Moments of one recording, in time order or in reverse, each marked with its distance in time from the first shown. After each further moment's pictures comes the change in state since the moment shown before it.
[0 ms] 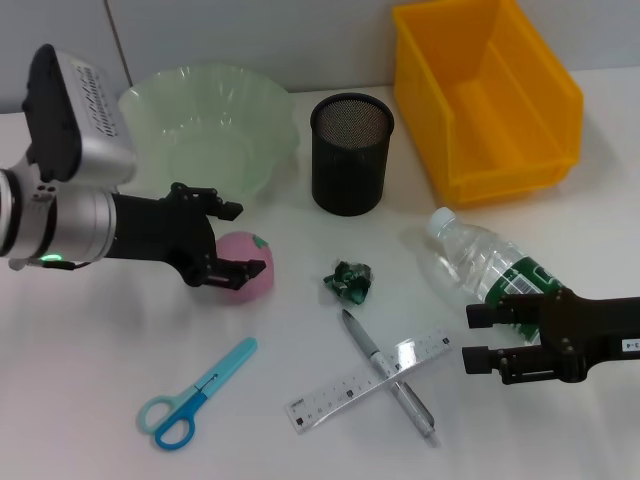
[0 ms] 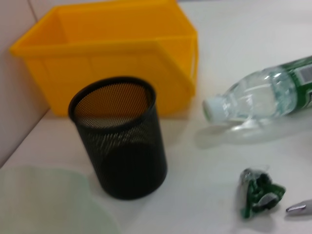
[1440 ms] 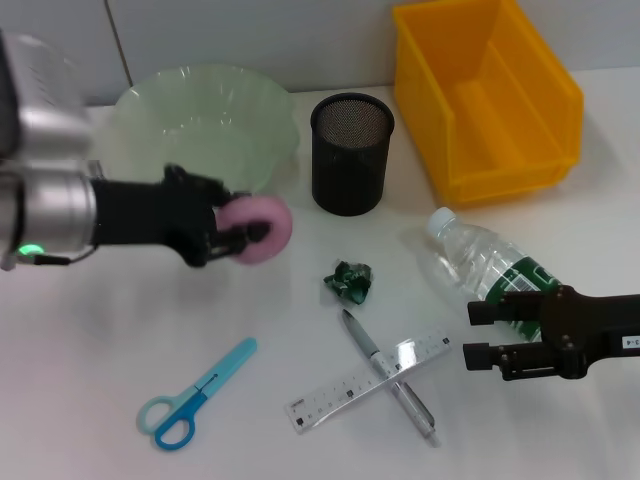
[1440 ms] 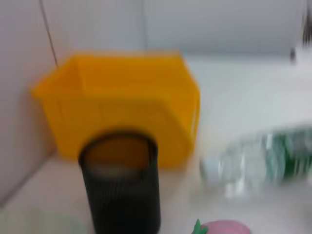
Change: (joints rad) left arm 0.055 0.003 -0.050 0.067 -0.130 0.093 -0.032; right arm 0.003 -0.004 0.001 0.005 0.001 0.008 0.001
